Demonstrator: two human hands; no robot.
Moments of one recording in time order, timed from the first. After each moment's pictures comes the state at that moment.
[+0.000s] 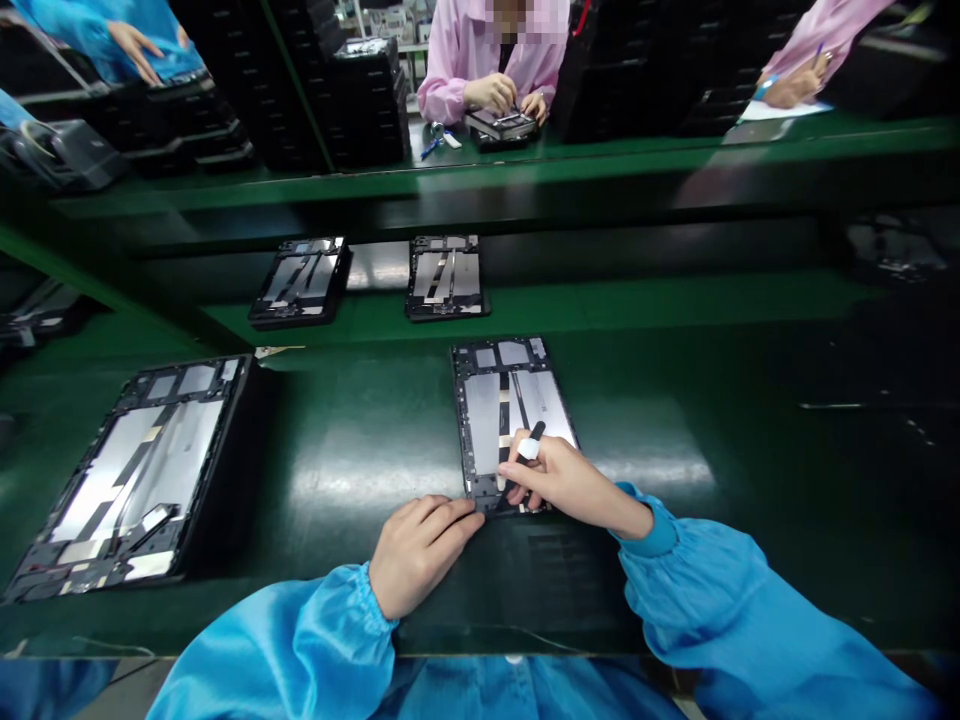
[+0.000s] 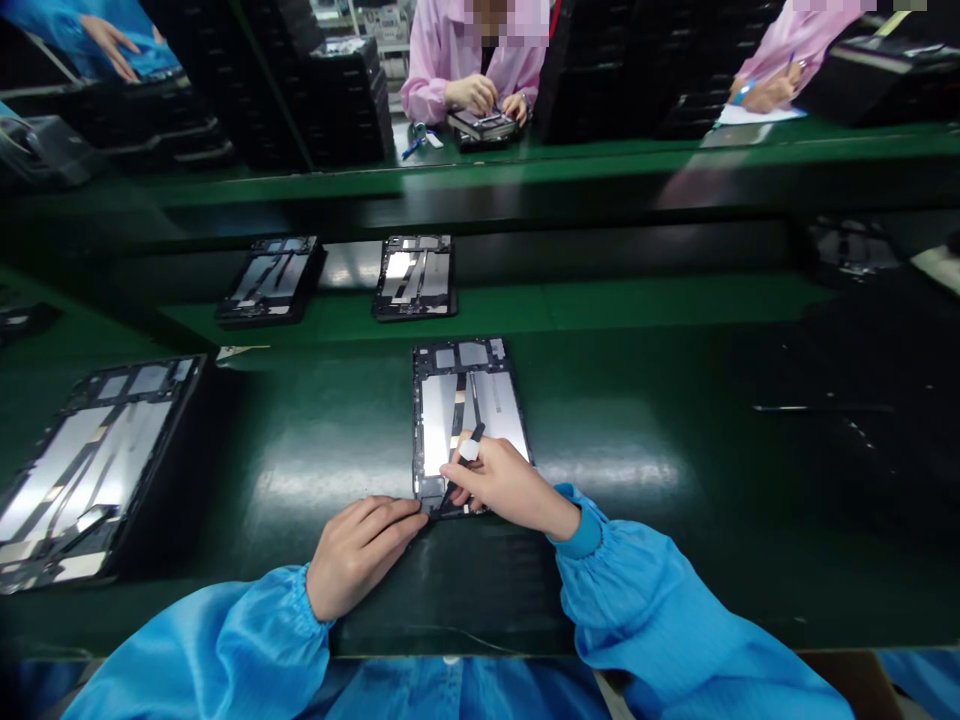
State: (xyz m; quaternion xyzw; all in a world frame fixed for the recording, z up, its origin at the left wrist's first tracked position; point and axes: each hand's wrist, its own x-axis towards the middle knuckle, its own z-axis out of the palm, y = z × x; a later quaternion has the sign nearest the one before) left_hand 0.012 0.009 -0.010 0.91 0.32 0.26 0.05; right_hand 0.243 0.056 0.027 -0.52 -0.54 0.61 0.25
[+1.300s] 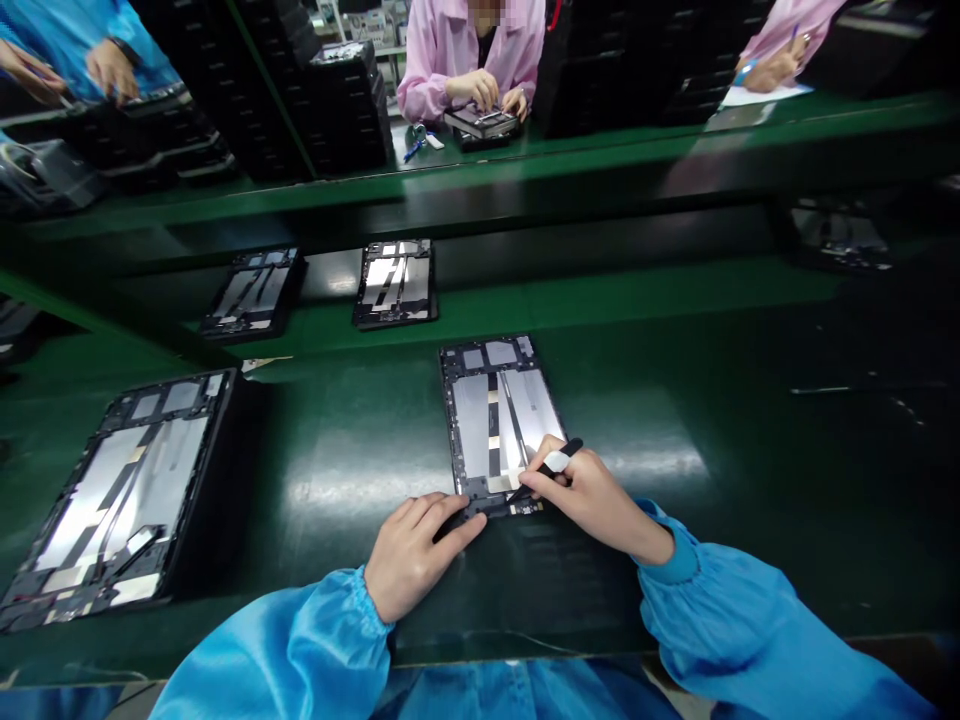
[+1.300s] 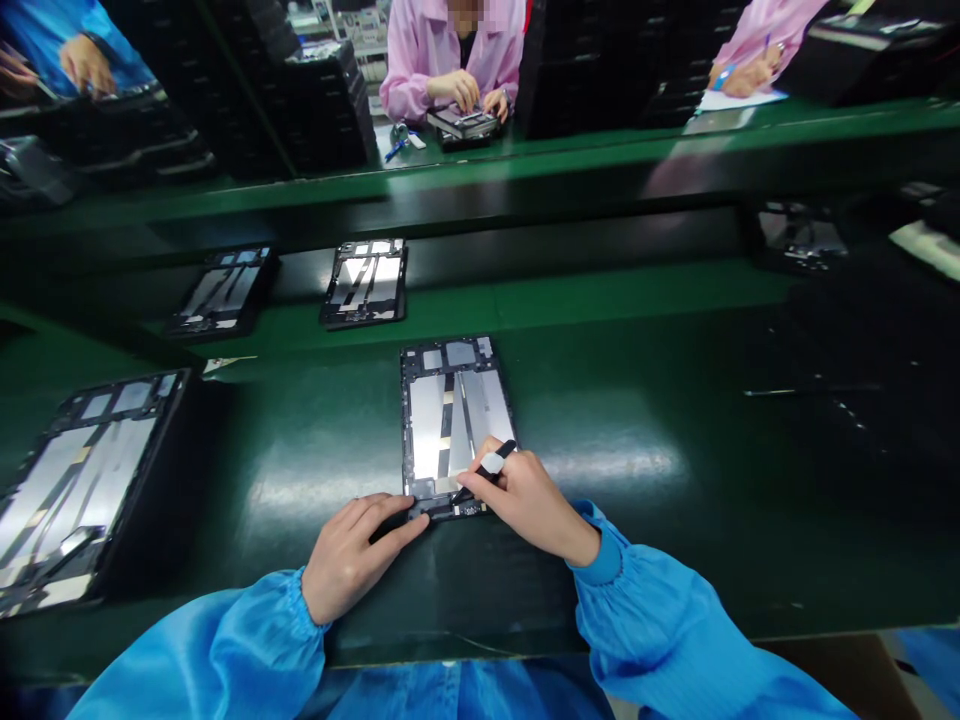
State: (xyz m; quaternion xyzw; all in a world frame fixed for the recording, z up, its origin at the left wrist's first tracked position) left_hand 0.013 0.015 -0.008 0.93 0.30 0.23 0.01; right_hand 0.272 0.033 0.021 -0.54 -0.63 0.47 0.30
